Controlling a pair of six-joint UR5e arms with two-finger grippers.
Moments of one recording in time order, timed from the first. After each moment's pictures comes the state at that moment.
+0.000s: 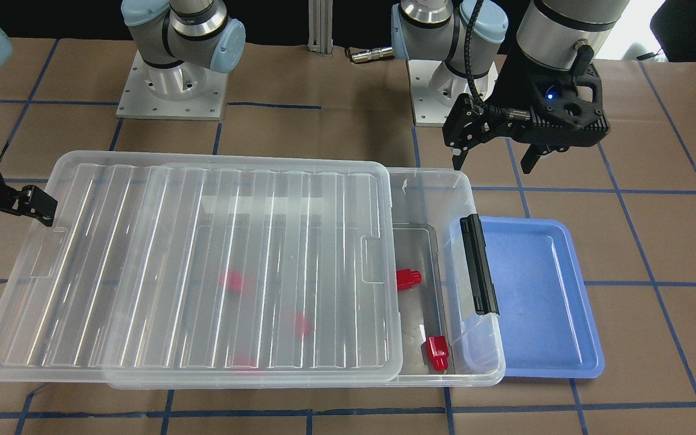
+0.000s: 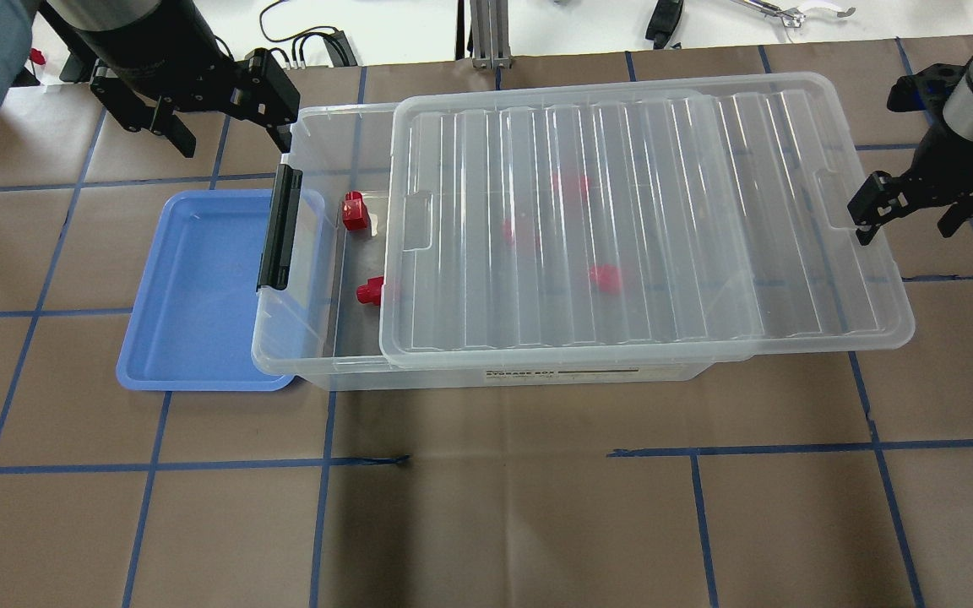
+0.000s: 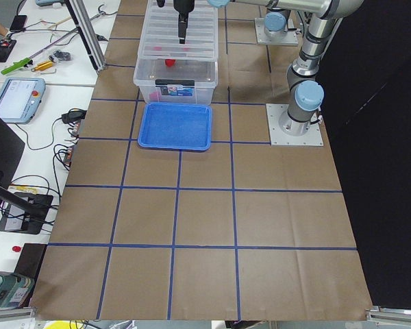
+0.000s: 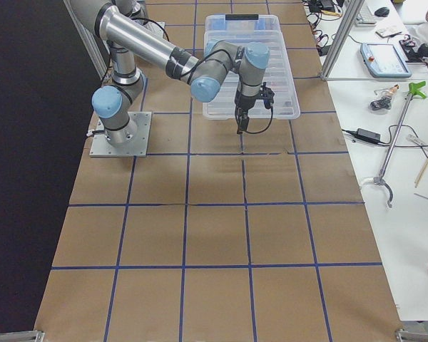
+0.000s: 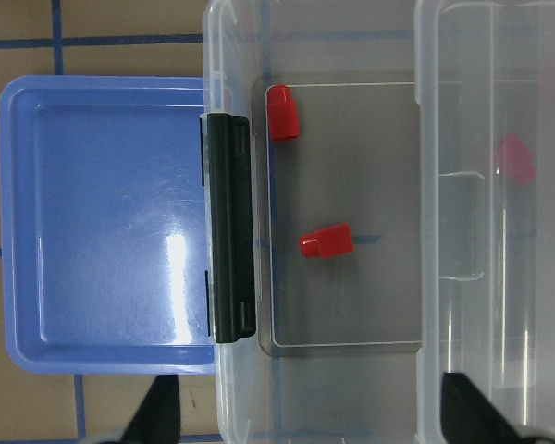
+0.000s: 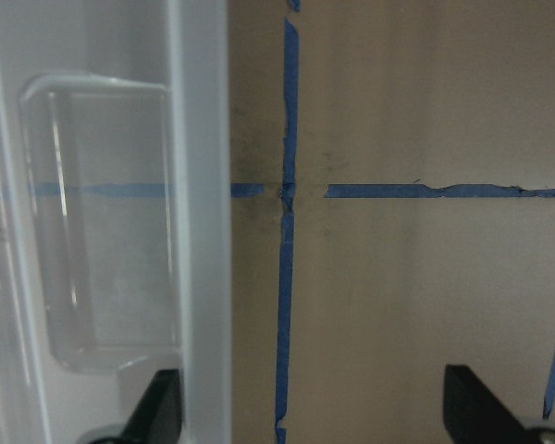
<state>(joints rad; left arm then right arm) -1.59 -1.63 -1.42 -1.58 1.55 0.01 1.16 -1.41 1.75 -1.85 -1.69 -0.42</state>
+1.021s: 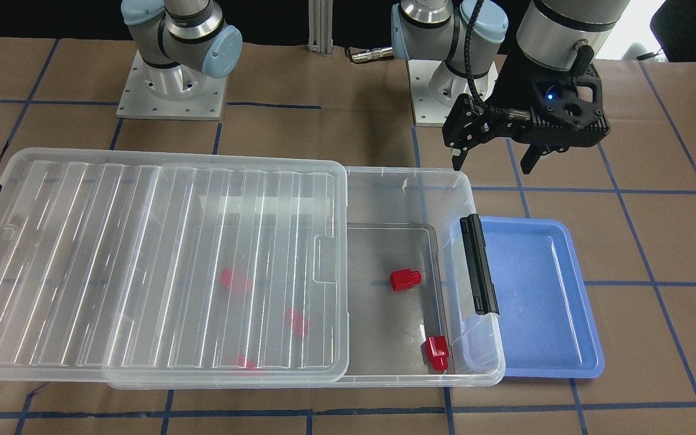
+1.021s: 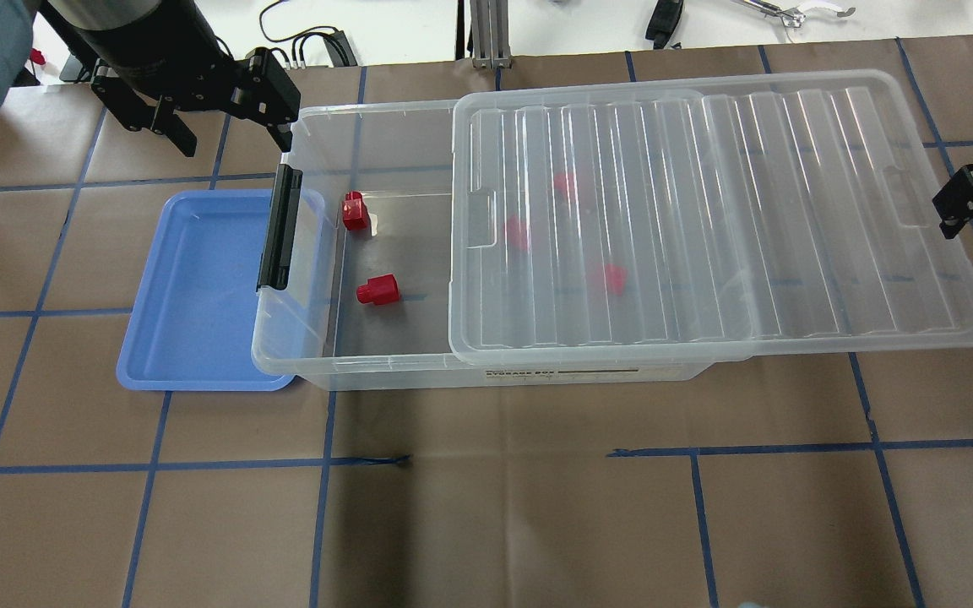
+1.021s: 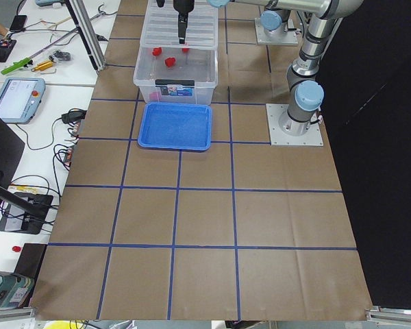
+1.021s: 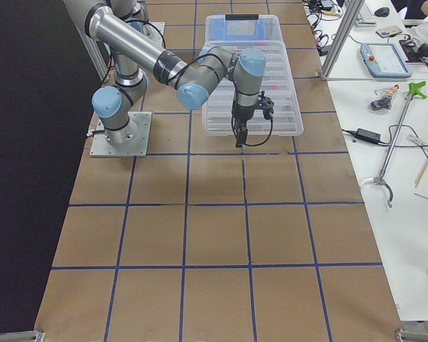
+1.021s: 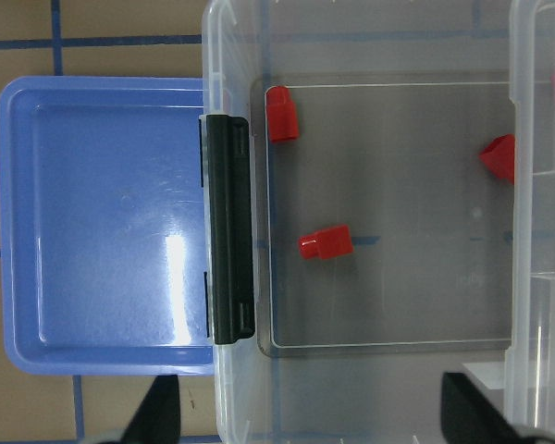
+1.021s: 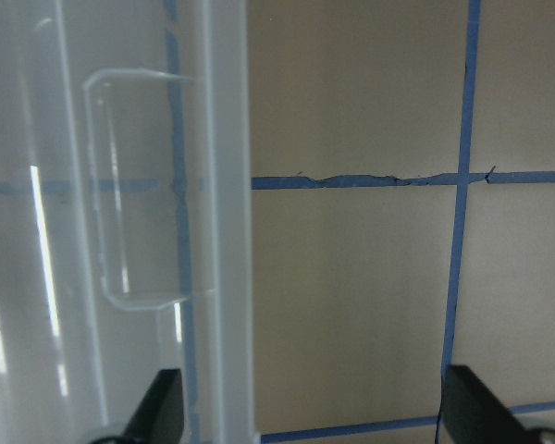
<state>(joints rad) -1.59 -1.64 -1.42 -1.58 1.55 0.00 1.08 -1.46 1.72 -1.85 -1.72 -0.47</state>
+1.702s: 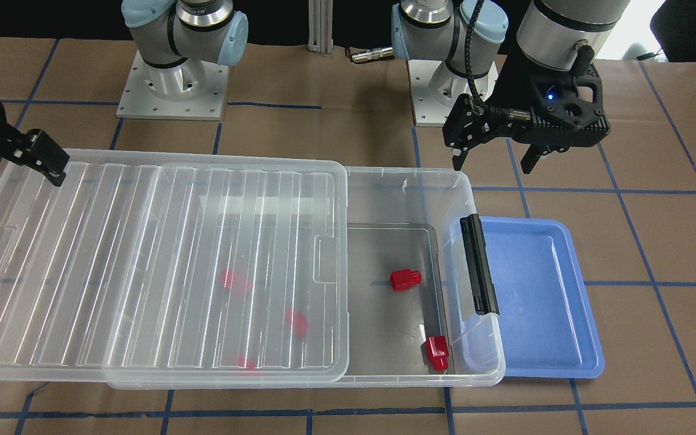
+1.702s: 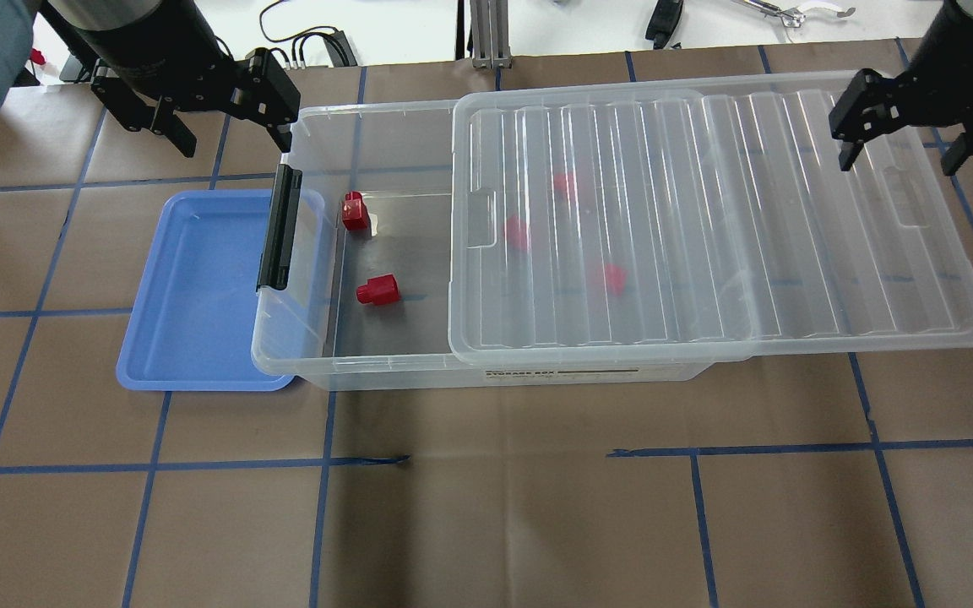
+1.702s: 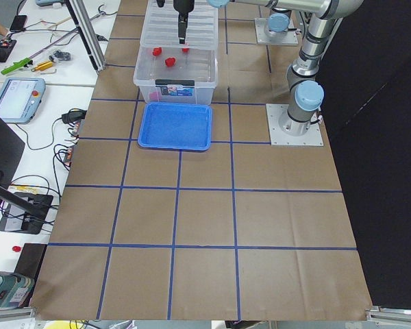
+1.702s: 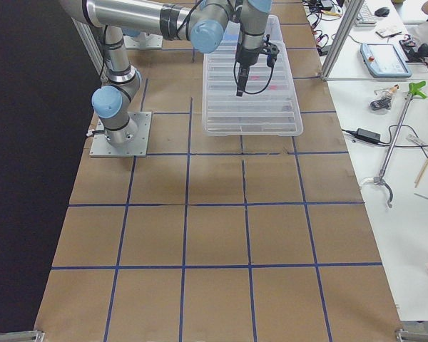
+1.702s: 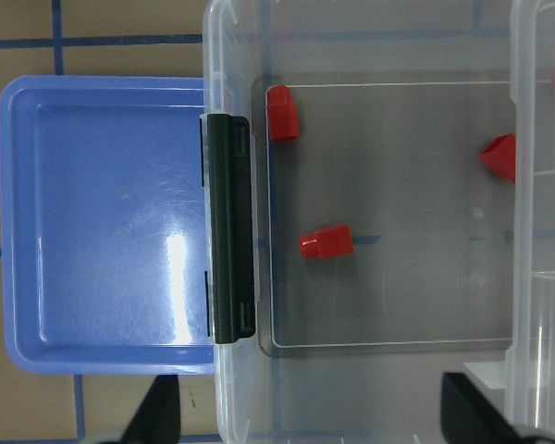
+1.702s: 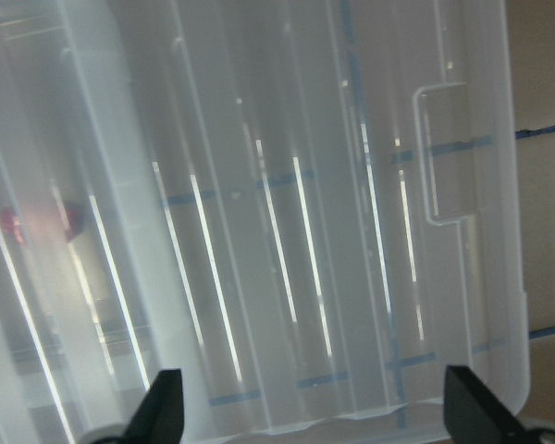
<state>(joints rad) -1.59 -1.64 -1.42 -1.58 1.55 0.00 1.36 -1.48 1.46 -1.49 -1.63 -0.02</state>
